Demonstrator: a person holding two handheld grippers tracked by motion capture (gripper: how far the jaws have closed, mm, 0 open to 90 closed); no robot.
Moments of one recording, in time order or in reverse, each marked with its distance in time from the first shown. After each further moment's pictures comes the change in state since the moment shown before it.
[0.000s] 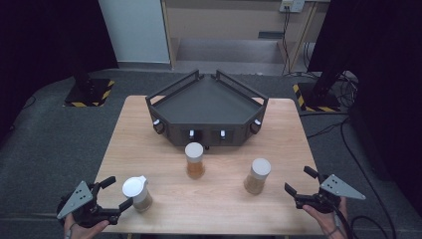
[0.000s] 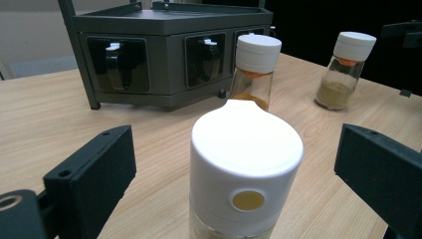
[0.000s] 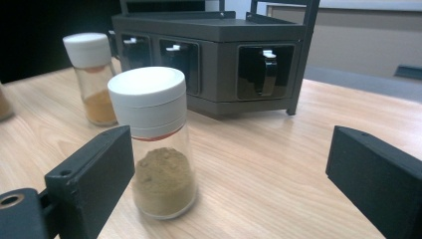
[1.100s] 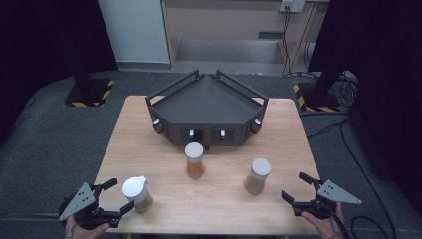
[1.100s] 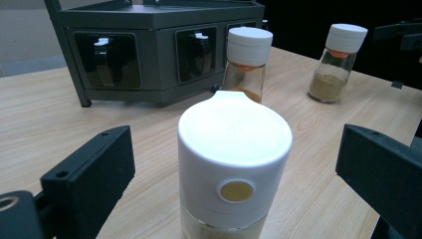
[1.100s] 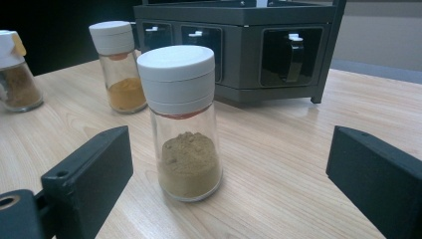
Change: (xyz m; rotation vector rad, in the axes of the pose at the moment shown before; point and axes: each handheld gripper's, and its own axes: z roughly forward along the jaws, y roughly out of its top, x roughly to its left) left arm 0.001 -0.002 0.000 0.012 -0.022 0.003; right arm 0.001 -0.011 0.000 0.019 0.059 0.003
